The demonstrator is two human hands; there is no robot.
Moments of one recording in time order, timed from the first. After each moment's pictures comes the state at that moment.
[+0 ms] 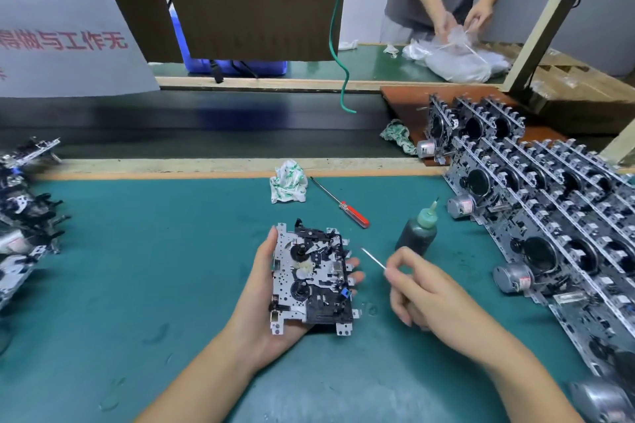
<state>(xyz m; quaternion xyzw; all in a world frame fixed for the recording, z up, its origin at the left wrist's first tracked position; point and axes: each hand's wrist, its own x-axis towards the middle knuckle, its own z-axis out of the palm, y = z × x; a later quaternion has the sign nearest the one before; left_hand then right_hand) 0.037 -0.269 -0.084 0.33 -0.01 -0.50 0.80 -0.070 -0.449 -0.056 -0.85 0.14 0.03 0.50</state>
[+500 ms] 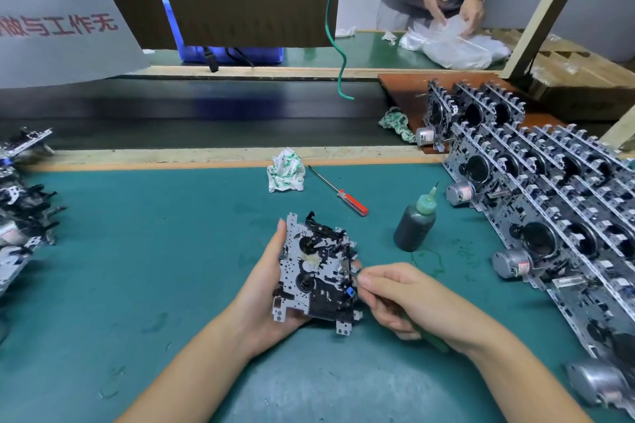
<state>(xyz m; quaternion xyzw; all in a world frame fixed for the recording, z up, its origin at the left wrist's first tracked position) 0.042 -0.270 -0.090 0.40 0.00 -0.53 0.75 -0.065 -0.433 -0.055 -0.73 0.10 0.17 0.66</state>
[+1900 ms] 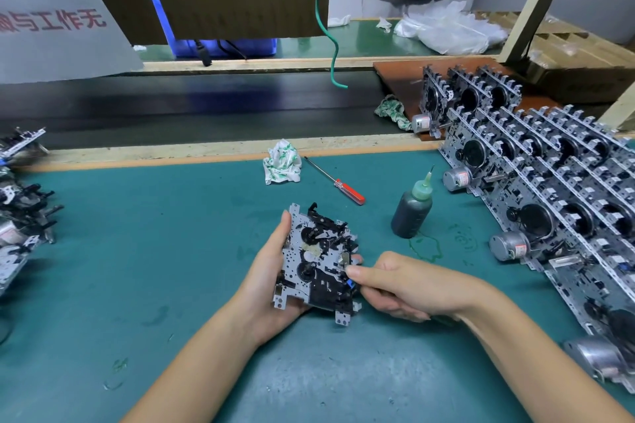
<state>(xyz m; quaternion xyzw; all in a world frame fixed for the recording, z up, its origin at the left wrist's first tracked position) 0.037 -0.274 -0.084 0.44 0.00 -0.50 0.74 -0.056 -0.440 -0.051 -0.81 0.09 0.26 0.52</state>
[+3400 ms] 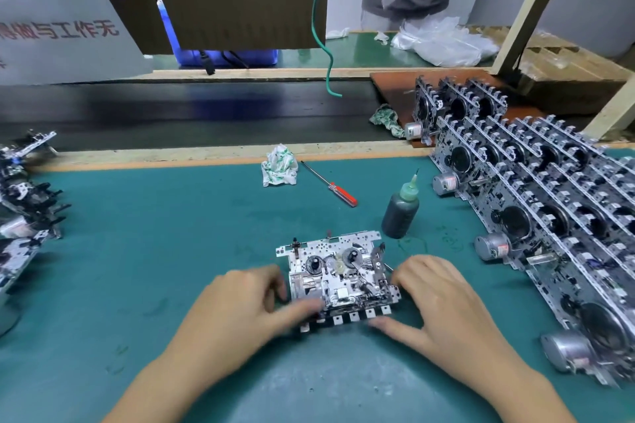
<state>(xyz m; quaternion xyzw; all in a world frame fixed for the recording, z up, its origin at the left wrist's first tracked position) 0.008 -0.223 -0.060 0.91 -0.33 -0.10 0.24 -0.118 -0.446 -0.081 -0.98 0.00 -0.21 0.05</state>
